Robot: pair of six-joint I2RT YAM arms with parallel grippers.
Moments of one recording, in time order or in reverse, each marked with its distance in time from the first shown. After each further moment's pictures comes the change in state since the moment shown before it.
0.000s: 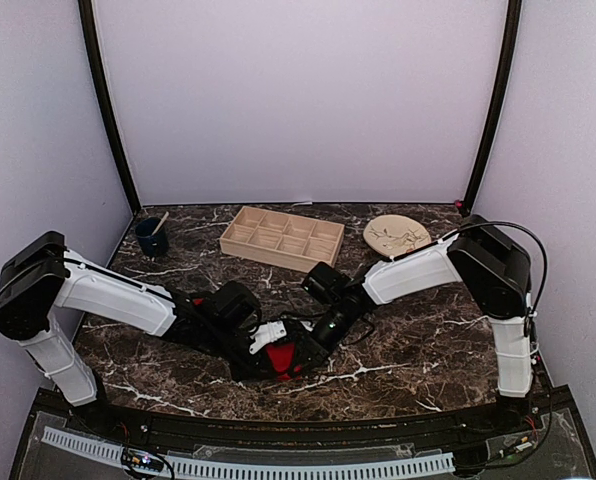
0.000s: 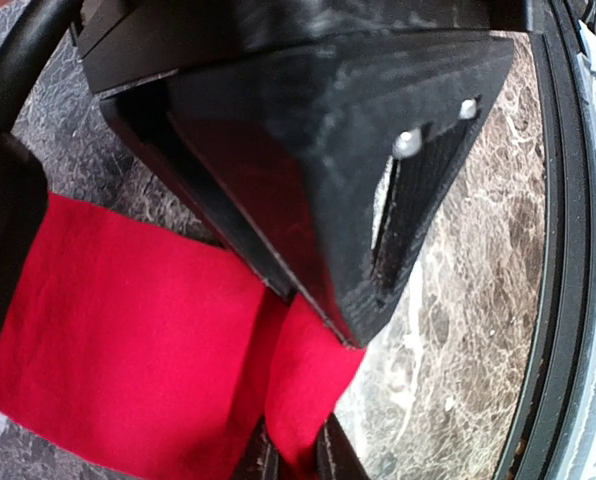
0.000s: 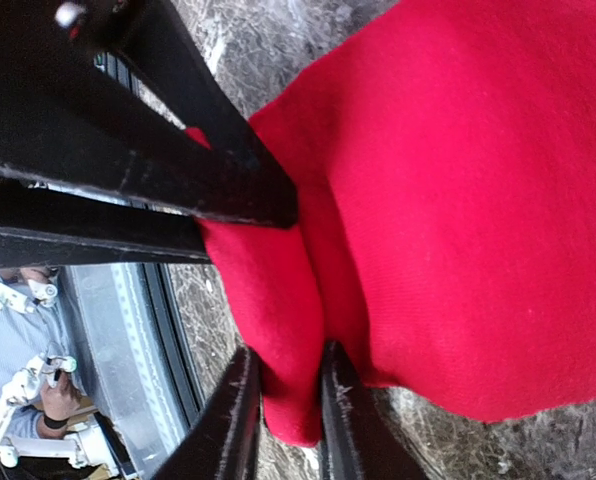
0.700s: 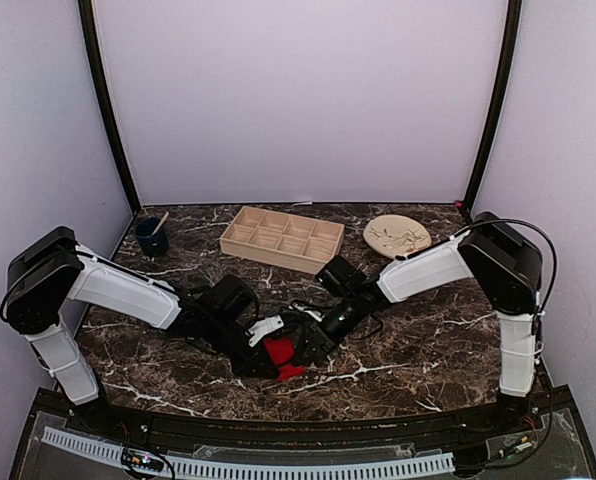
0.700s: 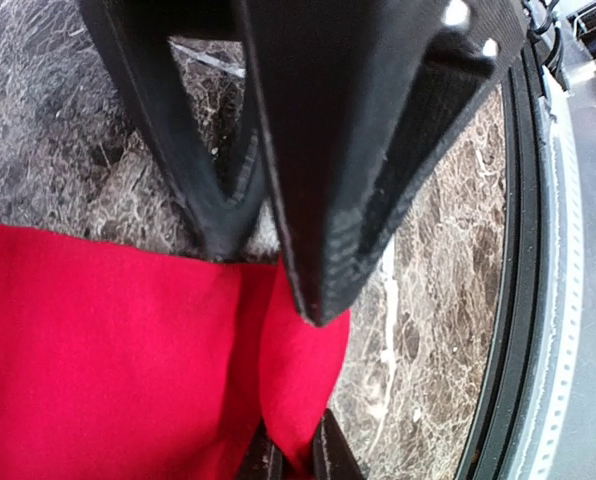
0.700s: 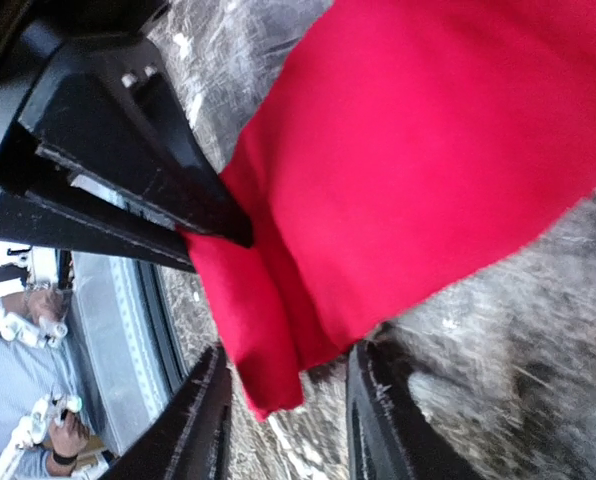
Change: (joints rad) left arm 0.084 0.056 0.011 0.030 0.196 -0.085; right arm -0.056 -0.055 -0.102 0.157 -0.002 0.103
